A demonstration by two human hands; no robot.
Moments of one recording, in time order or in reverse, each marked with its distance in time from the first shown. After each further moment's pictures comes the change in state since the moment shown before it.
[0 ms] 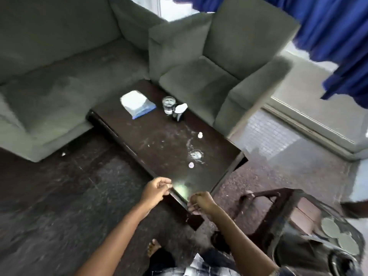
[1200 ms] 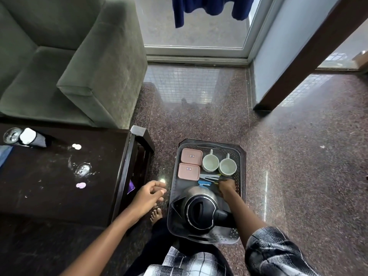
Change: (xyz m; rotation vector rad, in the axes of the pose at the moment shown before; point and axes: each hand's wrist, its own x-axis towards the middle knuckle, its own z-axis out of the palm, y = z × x) left_hand -0.012 0.054 0.416 0.593 -0.479 0.009; right_hand 0.064 0.358 -0.410 0.627 0.698 0.435
